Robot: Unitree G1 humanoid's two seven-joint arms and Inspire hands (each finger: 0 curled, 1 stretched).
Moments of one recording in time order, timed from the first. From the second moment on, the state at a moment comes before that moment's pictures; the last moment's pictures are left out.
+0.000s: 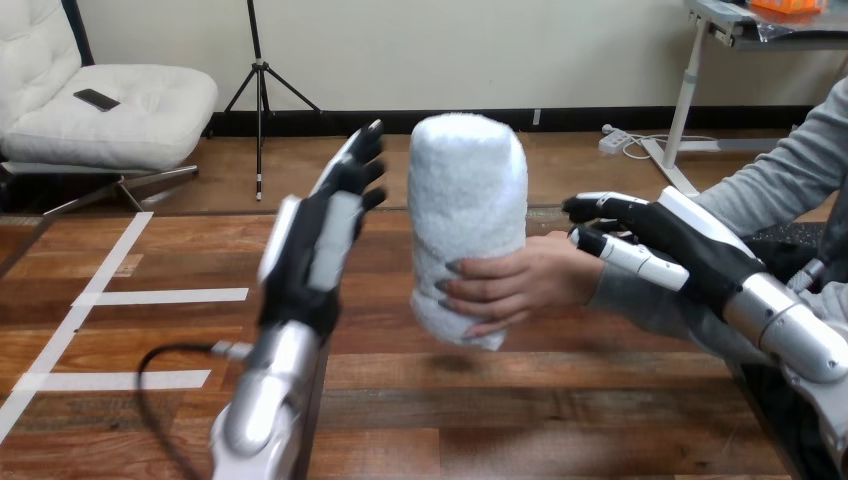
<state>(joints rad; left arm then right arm) -0.31 0.01 0.07 0.60 -0.04 -0.53 -0.18 -0.59 -0.55 0.16 1.03 -0.20 -0.62 0.26</state>
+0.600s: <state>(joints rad) -0.10 0.04 0.08 0.36 -0.06 -0.47 -0.19 -0.47 -0.52 0.11 0.90 -0.10 -0.61 0.26</state>
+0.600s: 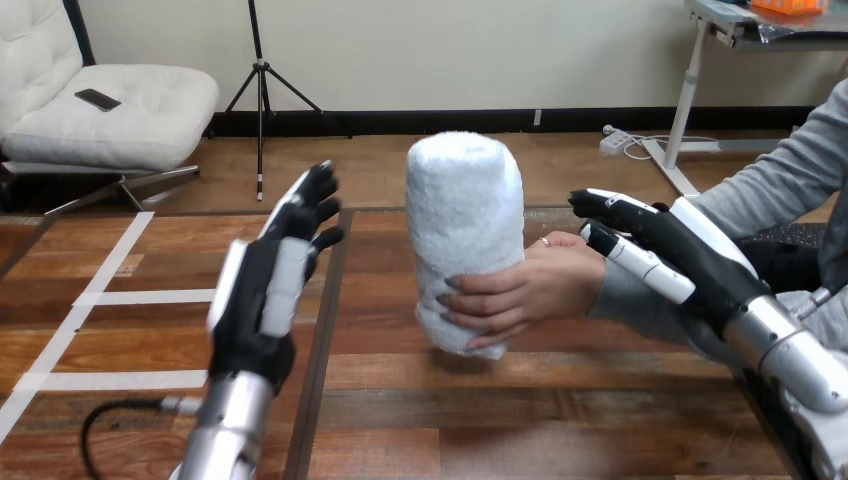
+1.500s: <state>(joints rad) 0.15 0.06 0.09 0.11 -0.12 -0.46 -0.22 -0.25 -0.41 0.06 0.50 0.09 -0.58 0.29</state>
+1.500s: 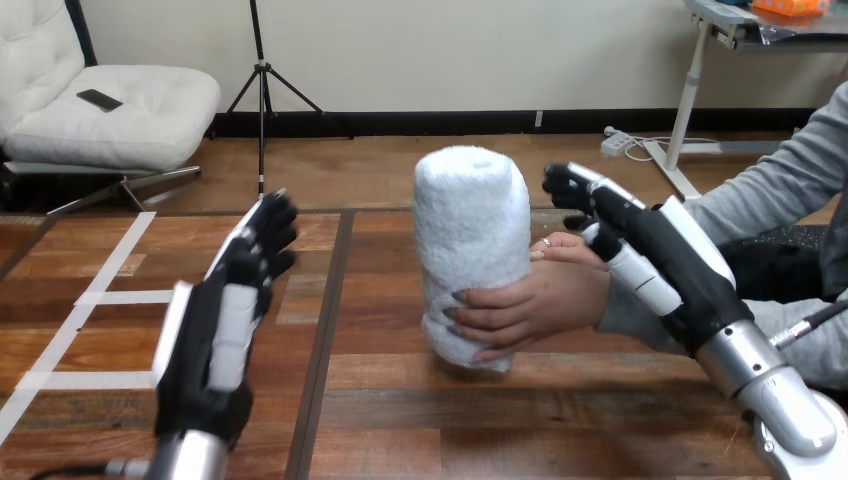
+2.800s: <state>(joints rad) 0.27 0.05 0.03 0.00 -0.16 -0.50 -0.24 0.11 -0.19 0.08 -0.04 0.33 -0.39 0.34</state>
